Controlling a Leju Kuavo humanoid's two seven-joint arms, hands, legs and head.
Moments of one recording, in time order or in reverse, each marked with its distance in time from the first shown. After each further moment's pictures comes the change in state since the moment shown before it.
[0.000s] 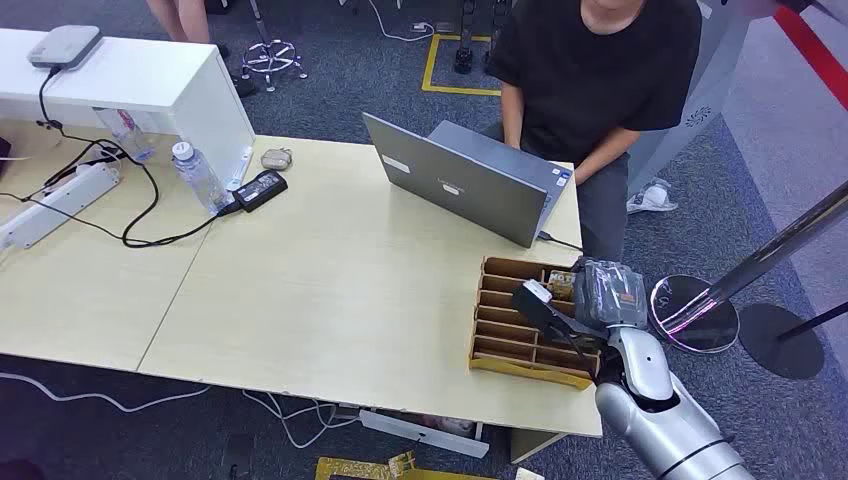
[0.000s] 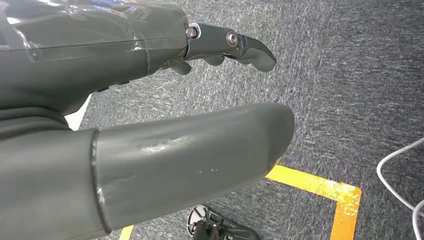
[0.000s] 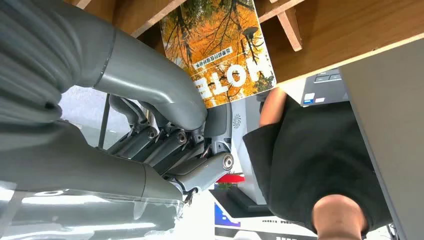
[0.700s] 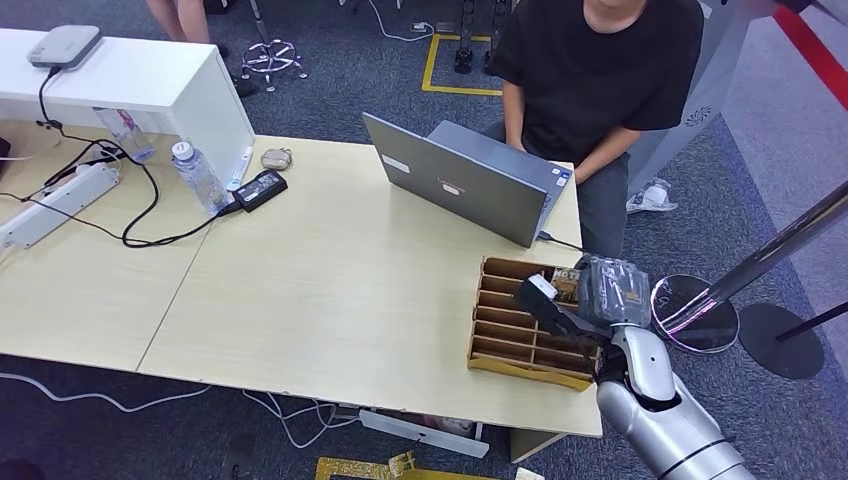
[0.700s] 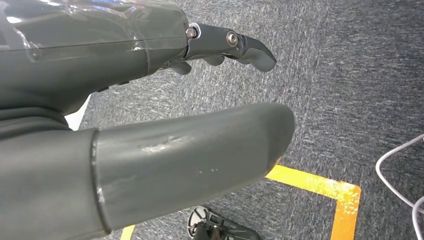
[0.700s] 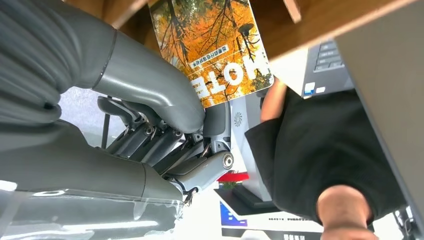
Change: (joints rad) left arm 0.000 -0.001 -0.017 0.000 0.001 0.000 -0.003; right arm 0.000 -0.002 -0.007 -0.005 -0.019 -0.044 0.003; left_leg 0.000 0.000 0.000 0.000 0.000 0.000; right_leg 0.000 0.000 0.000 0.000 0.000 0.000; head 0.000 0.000
